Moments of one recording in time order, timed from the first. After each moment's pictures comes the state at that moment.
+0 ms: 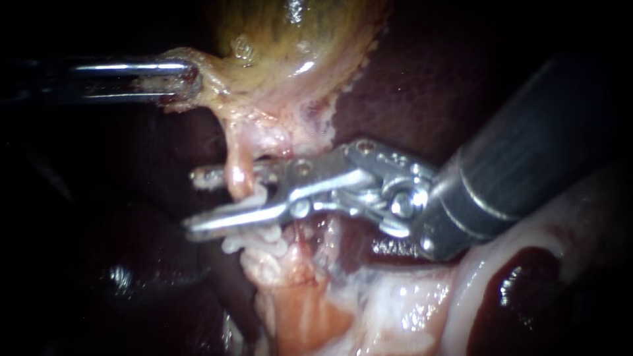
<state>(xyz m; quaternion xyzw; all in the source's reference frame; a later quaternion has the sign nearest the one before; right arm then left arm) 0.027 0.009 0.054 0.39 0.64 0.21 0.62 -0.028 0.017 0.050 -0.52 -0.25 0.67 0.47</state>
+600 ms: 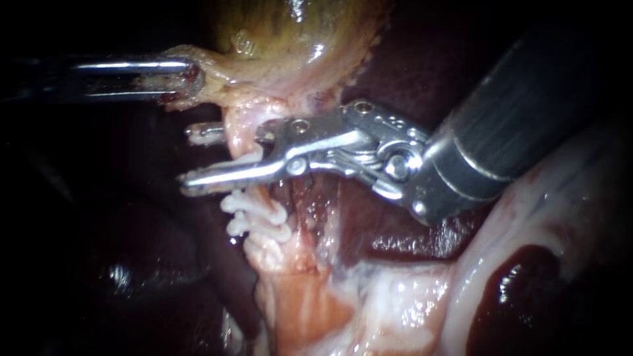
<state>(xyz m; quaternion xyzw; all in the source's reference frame) 0.027 0.012 0.054 0.35 0.68 0.20 0.62 -0.028 0.017 0.050 -0.52 -0.25 0.67 0.47</state>
